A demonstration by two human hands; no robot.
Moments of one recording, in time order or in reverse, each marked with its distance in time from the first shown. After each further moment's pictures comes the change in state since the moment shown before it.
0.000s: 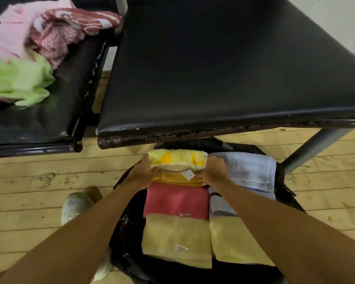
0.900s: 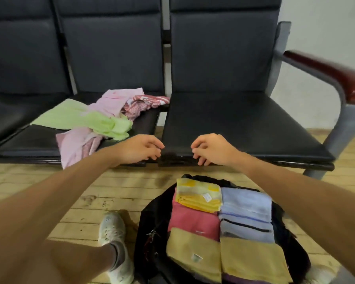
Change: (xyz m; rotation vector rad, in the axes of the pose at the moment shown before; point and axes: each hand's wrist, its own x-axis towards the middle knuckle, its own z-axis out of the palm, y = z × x) left_hand -0.195 0.045 -0.210 -0.204 0.096 0.395; right_hand -0.150 -0.150 -0.178 0.122 -0.109 -0.652
